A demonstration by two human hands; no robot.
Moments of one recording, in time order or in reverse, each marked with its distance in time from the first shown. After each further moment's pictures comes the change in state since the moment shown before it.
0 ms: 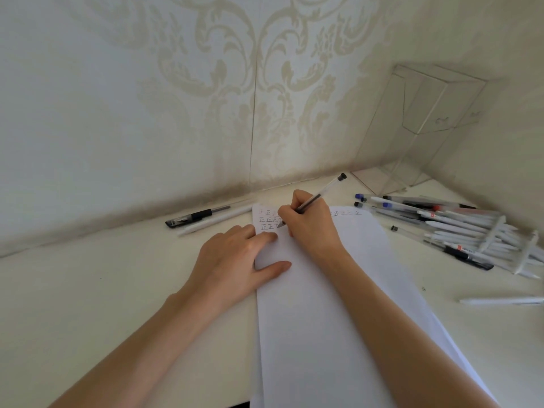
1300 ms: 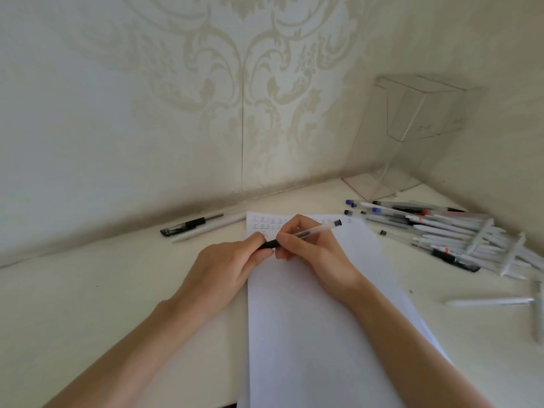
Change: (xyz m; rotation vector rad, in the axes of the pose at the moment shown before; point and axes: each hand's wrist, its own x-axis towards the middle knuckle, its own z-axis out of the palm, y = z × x) left_hand -0.002 0.001 -0.002 -0.201 0.105 0.091; right_hand -0.043 0.004 -0.035 0.526 -0.395 -0.079
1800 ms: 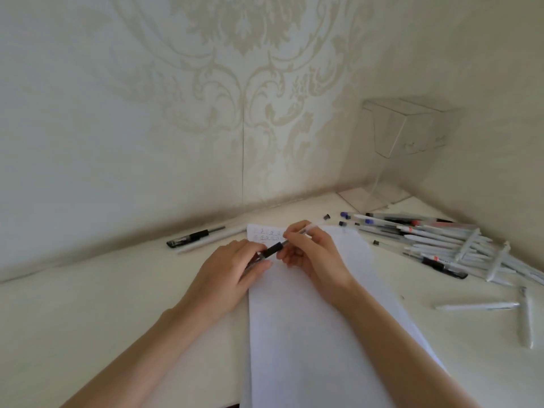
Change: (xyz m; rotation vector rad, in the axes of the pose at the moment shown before) left_hand -0.002 0.001 -0.001 -0.099 0.074 0.021; right_hand 0.001 -0.007 0.003 0.142 0.191 0.084
